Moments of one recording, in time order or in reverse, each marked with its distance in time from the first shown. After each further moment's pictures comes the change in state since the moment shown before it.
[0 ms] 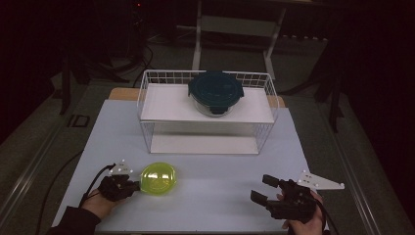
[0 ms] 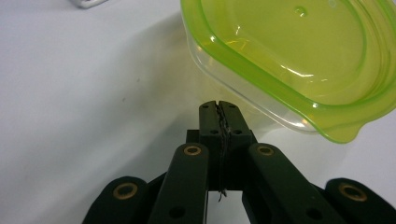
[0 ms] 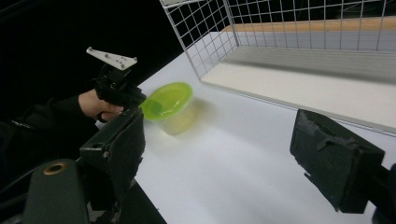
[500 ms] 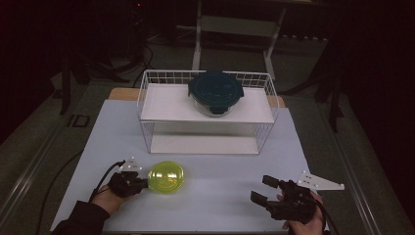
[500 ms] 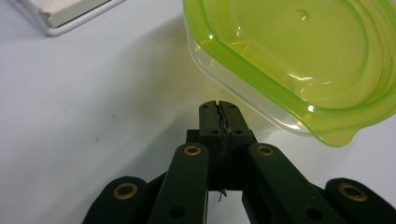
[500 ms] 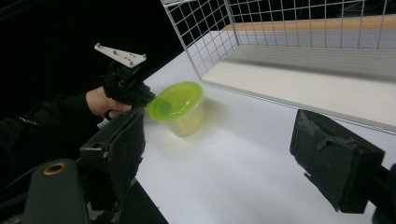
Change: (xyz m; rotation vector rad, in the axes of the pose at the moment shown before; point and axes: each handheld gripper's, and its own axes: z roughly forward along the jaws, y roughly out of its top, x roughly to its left) left arm -0.006 0.016 0.016 0.003 -0.029 0.025; right arm 0.001 -0.001 0.000 0.003 0.000 0.001
